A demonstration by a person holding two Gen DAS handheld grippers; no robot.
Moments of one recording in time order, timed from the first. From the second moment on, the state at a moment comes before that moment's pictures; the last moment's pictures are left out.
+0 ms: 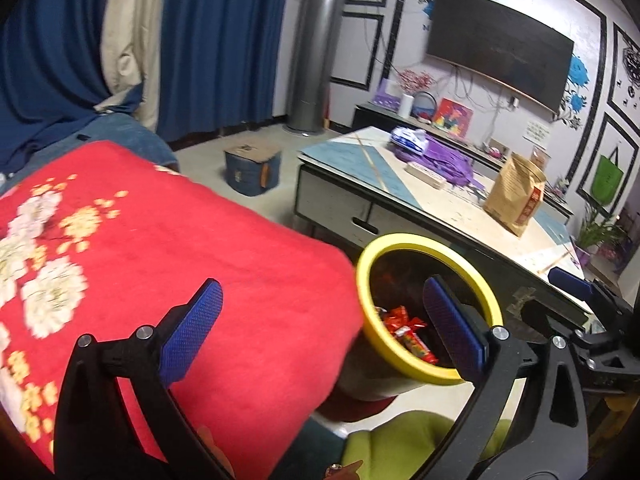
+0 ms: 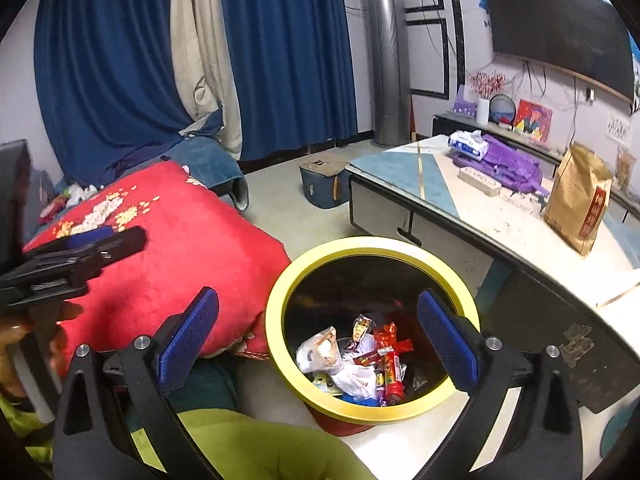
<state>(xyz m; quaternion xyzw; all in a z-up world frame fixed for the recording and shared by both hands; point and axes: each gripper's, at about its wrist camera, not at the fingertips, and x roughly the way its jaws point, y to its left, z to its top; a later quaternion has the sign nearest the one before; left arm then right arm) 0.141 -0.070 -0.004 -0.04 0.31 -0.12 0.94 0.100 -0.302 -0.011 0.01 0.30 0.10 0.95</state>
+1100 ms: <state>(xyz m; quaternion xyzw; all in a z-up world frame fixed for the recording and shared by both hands) 0.057 -0.017 -0.005 -0.04 0.20 -0.07 0.98 0.044 -0.243 -0.014 -0.01 0.13 0.10 0.99</state>
